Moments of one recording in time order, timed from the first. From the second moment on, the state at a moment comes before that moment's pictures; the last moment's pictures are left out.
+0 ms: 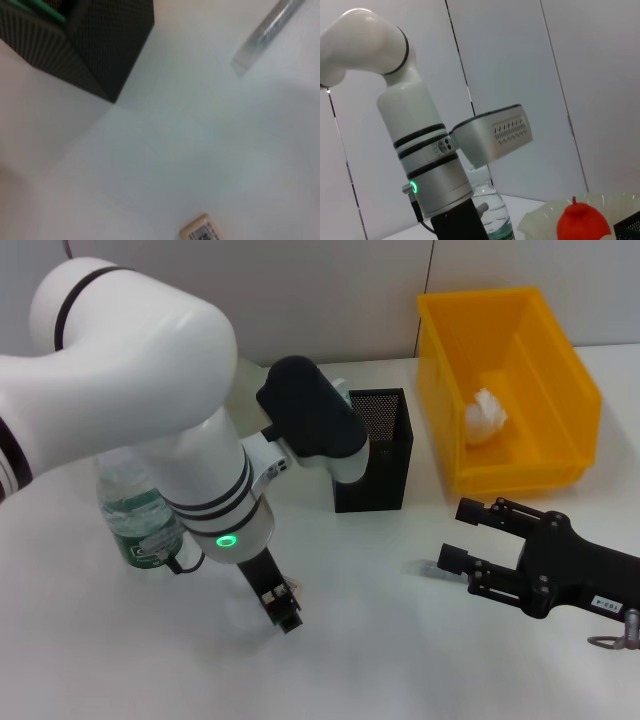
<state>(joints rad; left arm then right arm) -1.00 -2.08 1.91 0.95 2.46 1.32 -2.72 0.34 2.08 2.60 0.45 1.32 -1.72 1.02</state>
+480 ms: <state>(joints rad) -0.99 -2.08 1.91 0.95 2.47 1.27 -2.77 0.31 2.07 2.62 0.49 1.32 -1.72 1.03</state>
